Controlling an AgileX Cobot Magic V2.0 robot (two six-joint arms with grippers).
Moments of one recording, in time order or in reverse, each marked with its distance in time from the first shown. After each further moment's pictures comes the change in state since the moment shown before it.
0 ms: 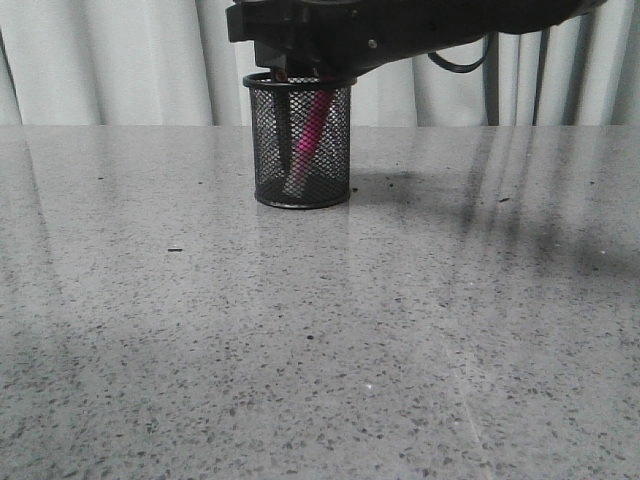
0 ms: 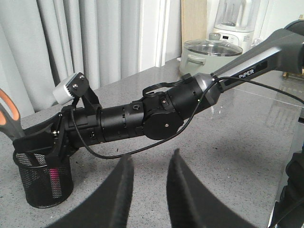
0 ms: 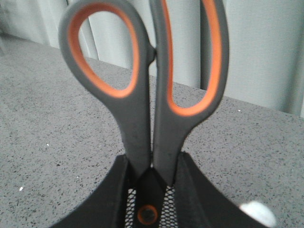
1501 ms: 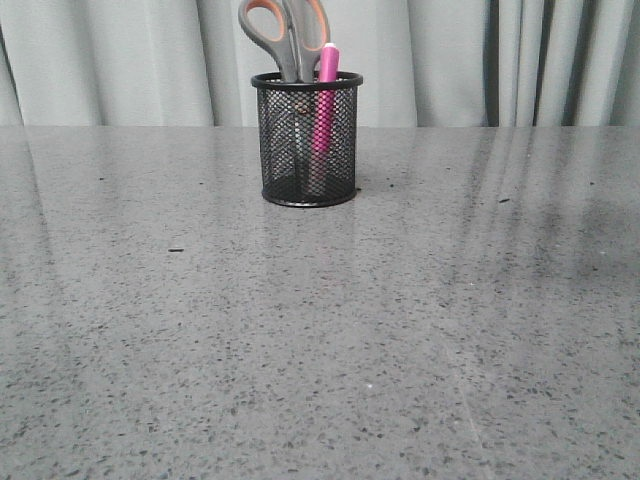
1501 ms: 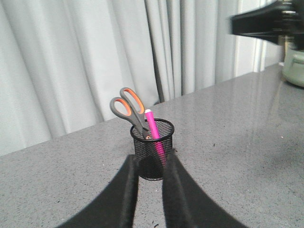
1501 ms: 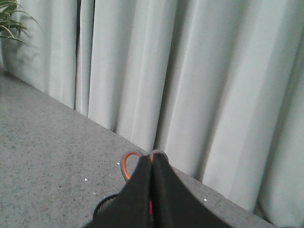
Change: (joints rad) left arm -0.013 -0.279 0.184 0.541 -0.240 -0.392; right arm -0.002 -0.812 0.238 -0.227 0.396 0.000
